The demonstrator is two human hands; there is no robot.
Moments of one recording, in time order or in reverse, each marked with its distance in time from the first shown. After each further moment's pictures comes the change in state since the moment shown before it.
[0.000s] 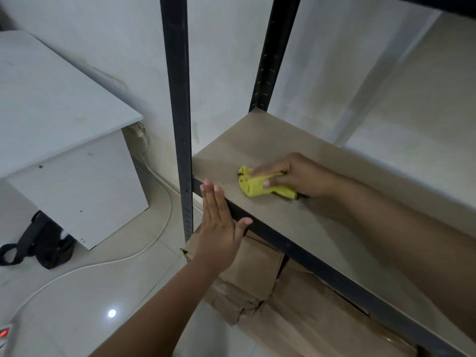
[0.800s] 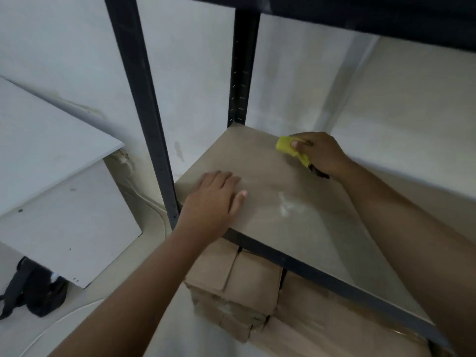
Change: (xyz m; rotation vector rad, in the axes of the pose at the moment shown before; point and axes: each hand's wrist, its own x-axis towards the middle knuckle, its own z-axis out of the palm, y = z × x) left_hand 0.091 0.034 -0.063 0.328 -0.236 0.319; right_hand -0.006 0.054 -0.063 -0.055 0.676 0.253
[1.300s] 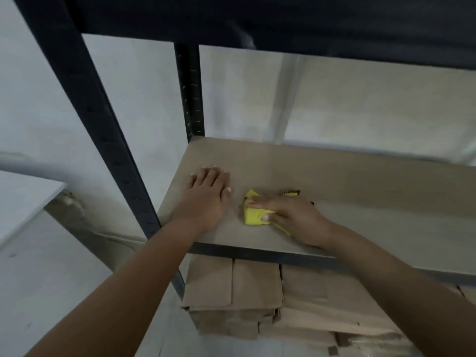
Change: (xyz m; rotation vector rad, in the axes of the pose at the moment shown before) left_hand 0.061 -0.034 0.031 -0.044 -0.256 0.189; right_hand -0.126 -0.032 0.059 -0.116 -0.187 -0.043
